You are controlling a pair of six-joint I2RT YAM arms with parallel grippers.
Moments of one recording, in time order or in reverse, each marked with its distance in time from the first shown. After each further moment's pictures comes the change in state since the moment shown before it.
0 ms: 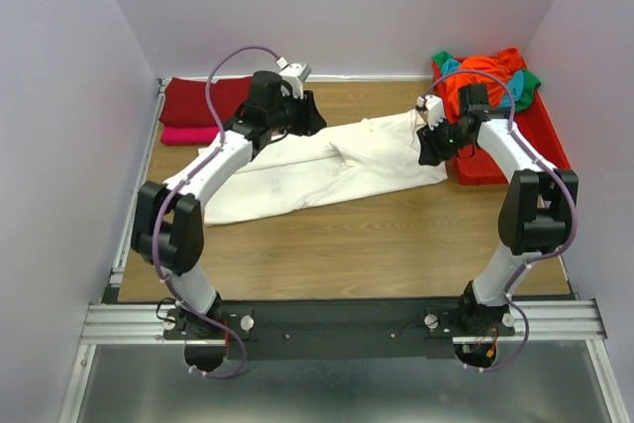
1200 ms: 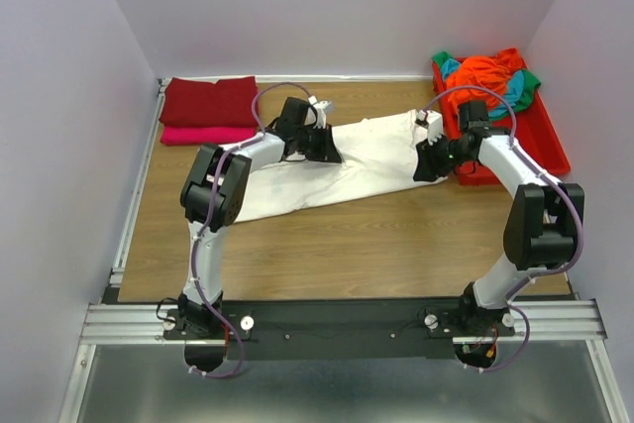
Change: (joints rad) left arm -0.027 0.502 0.129 0.087 0.229 -0.063; right arm 0.006 -0.111 -0.180 0.029 -0.143 0.082
